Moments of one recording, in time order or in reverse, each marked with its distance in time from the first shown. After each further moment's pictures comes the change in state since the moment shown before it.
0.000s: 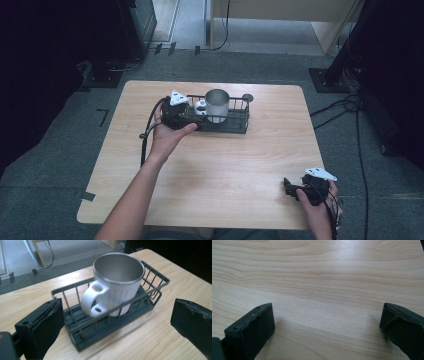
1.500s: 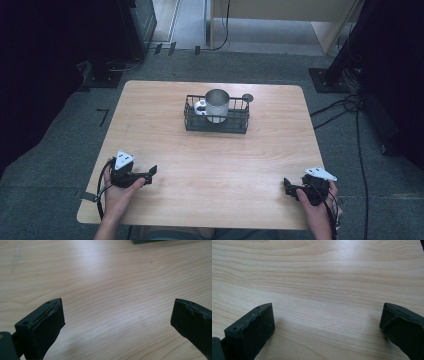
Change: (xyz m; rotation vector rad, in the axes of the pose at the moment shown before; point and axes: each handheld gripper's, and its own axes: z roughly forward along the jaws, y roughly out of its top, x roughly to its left) left arm 0.059 -0.198 -0.088 0.081 0.196 -0.144; right arm 0.000 0.000 0.000 0.000 0.000 -0.001
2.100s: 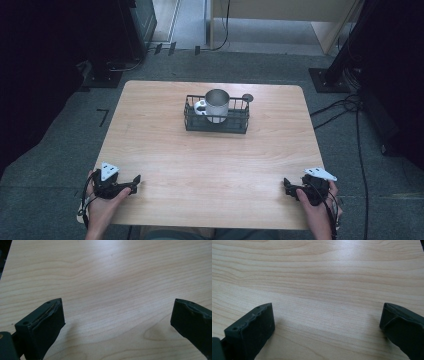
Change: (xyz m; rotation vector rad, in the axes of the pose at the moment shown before) left arm 0.024 -0.031 -0.019 0.085 0.116 0.011; right arm 0.000 0.000 0.000 -0.001 0.000 -0.001
